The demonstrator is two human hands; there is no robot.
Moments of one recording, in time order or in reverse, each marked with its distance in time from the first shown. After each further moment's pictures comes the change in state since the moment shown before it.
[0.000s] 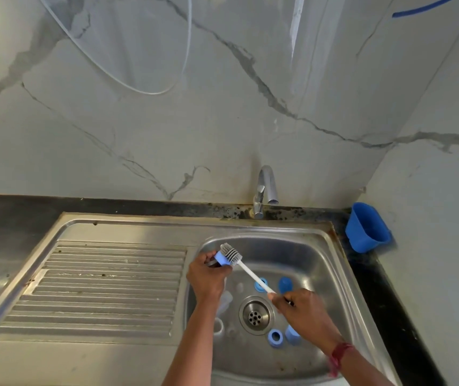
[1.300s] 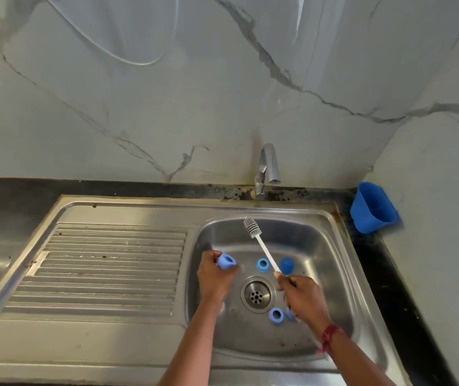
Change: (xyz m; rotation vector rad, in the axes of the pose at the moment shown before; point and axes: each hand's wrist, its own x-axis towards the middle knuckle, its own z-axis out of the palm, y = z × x) left_hand -0.021 -0.039 0.004 0.124 -0.131 -0.120; right_hand 0.003 0.015 0.021 0.295 0.085 0.318
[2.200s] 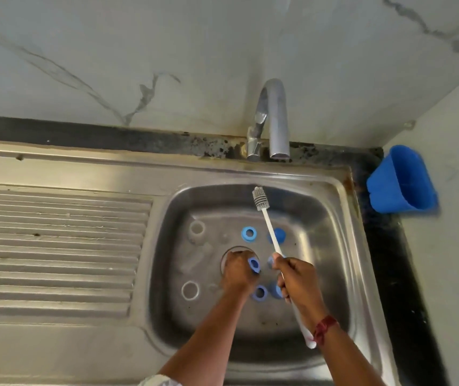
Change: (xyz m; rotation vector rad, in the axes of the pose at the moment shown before) left_hand 0.041 -0.105 0.137 0.663 -0.381 0.011; right_hand 0.073 0.037 0.012 0.164 -0.015 0.246
